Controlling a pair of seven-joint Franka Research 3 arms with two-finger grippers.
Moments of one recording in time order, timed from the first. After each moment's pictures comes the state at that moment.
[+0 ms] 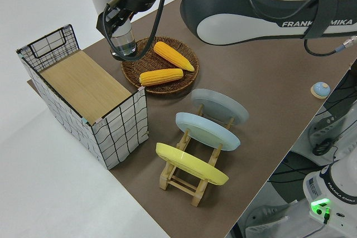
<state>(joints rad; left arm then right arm) 0.14 0.08 0.33 -1.61 -0.26 2.12 0.40 0.16 0.16 0.07 -1.60 -0.10 1.92 0.06</state>
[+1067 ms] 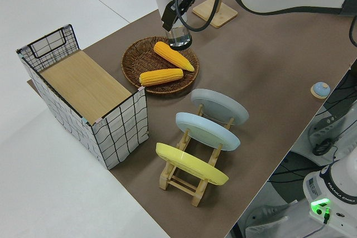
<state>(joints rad) 0.06 -0.15 0.19 -1.88 -0.09 2.08 0.12 0.16 0.12 0.32 -1.61 0.30 1.85 0.91</state>
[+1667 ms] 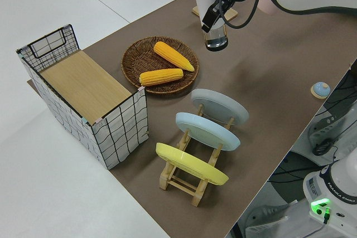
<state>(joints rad) -0.08 -0.31 0.19 -2.08 -0.03 2.08 0.03 0.17 0.19 0.47 -1.69 0.33 2.10 1.27</state>
